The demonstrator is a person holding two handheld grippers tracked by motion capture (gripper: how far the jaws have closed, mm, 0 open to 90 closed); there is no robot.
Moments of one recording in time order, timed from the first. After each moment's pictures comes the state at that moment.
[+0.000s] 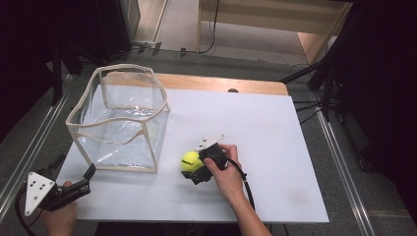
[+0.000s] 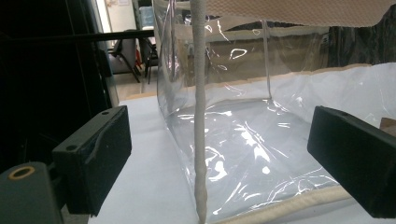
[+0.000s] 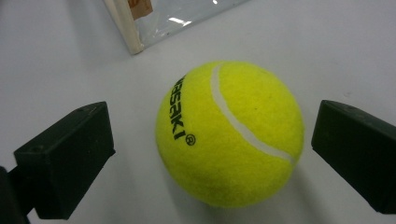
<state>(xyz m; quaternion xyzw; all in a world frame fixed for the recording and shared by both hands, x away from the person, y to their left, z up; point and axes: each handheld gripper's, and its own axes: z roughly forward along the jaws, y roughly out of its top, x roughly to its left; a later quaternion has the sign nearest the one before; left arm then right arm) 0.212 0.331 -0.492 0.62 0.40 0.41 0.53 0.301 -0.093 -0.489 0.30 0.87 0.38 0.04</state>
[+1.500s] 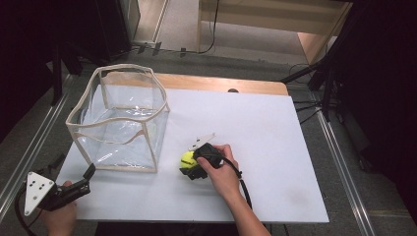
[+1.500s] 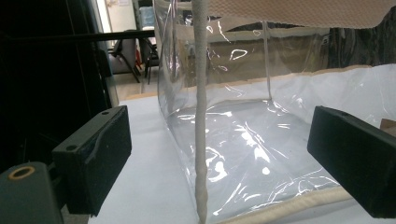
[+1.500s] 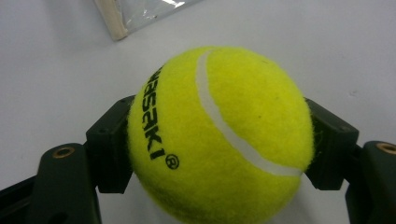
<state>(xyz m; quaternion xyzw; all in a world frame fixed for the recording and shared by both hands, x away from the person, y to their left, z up) 0.212 0.331 -0.492 0.62 0.40 0.41 0.53 0.309 -0.079 -0.493 0.30 0.89 0.33 0.05</state>
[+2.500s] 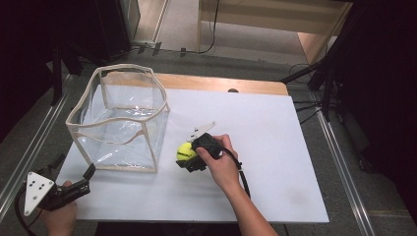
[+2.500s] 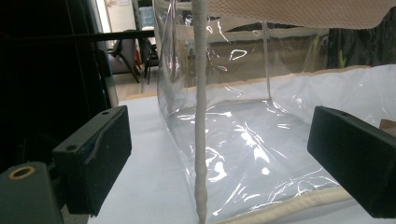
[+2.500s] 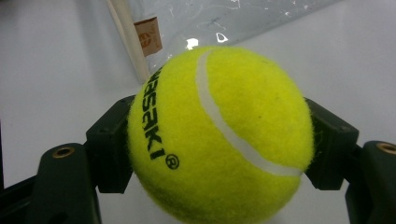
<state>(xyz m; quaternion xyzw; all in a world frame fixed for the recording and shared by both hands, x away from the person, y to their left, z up) 0.212 0.331 -0.492 0.62 0.40 0.41 0.53 0.319 -0.077 -0.456 0.27 0.89 0.36 0.04</state>
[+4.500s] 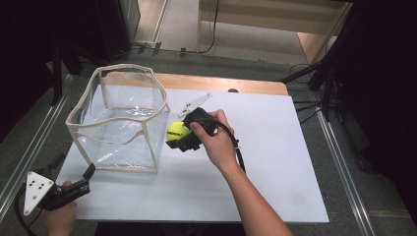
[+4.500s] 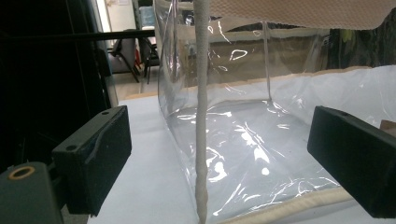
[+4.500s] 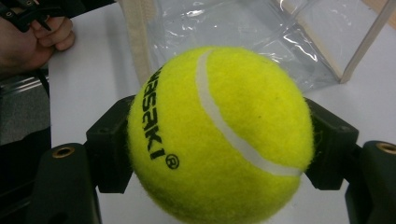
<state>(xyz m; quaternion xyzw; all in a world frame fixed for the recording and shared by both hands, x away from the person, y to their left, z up) 0.213 0.332 -0.492 0.62 0.40 0.41 0.54 0.345 -0.062 -0.381 0.23 0.89 0.39 0.03</state>
